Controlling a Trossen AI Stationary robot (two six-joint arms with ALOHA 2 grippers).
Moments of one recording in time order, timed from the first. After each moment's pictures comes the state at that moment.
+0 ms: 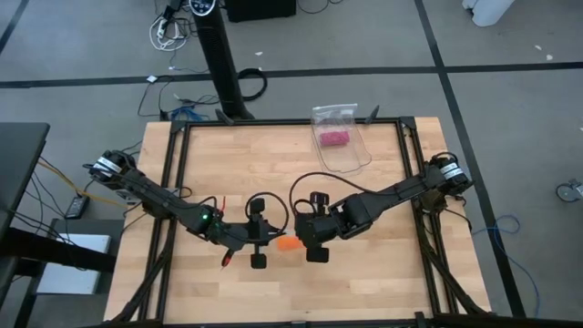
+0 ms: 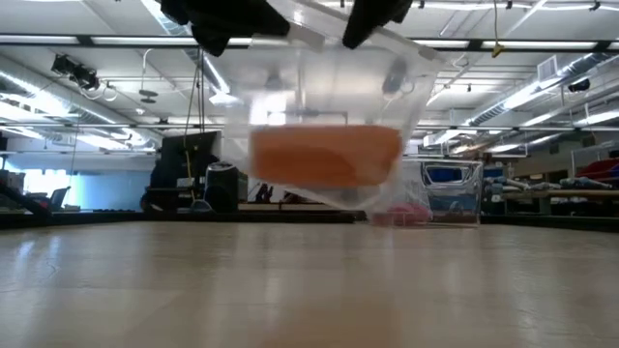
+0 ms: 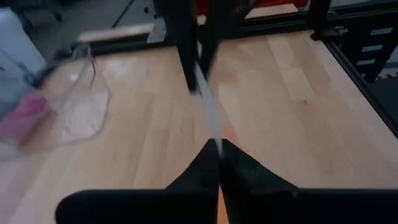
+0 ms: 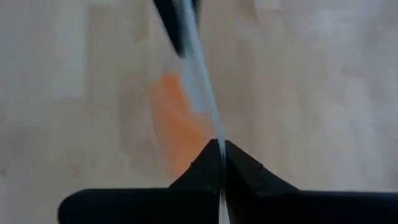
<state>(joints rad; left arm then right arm) -0.48 1.47 0.89 0.11 -0.52 -0.12 0.38 1.83 1.69 -0.96 0.33 0.35</state>
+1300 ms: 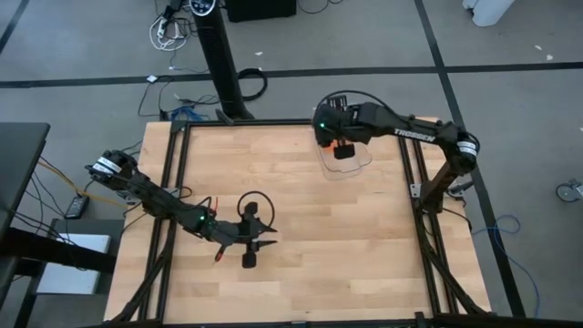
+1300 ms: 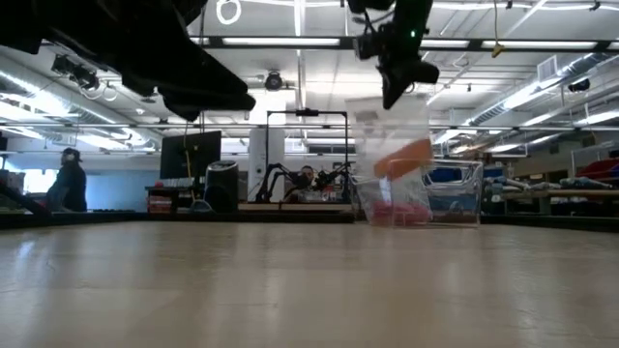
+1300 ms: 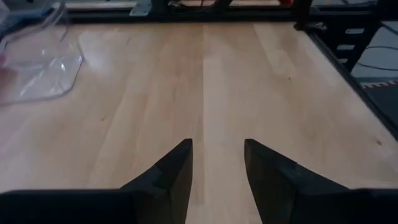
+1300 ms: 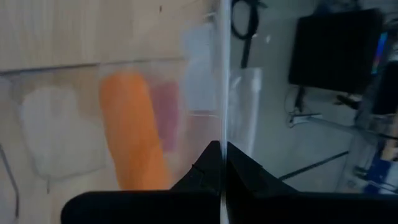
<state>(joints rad) -0.46 1.47 0.59 0.46 -0.43 -0.21 -0.30 1.66 1.64 -1.10 0.57 -0.64</state>
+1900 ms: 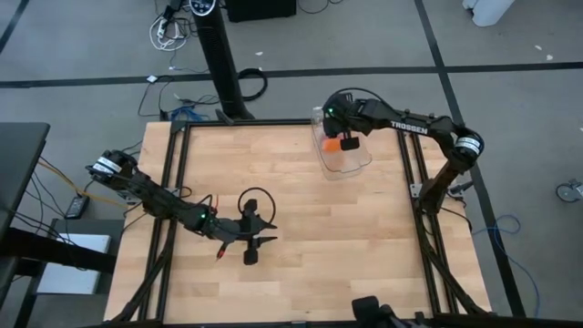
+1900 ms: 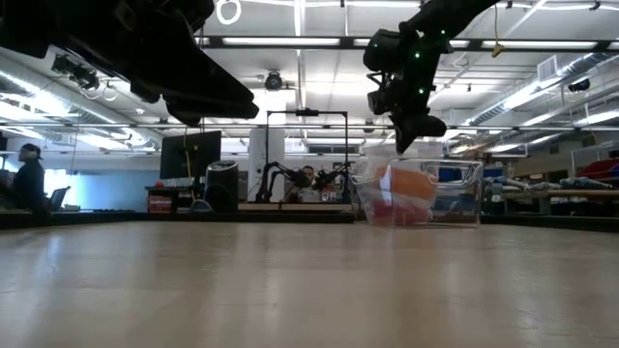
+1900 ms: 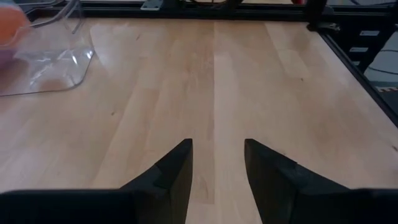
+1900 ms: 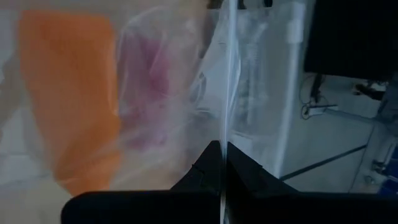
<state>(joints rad) -0.44 1.47 0.58 0.45 -0.44 -0.24 -0.55 1.65 1.34 -0.76 0.45 -0.84</state>
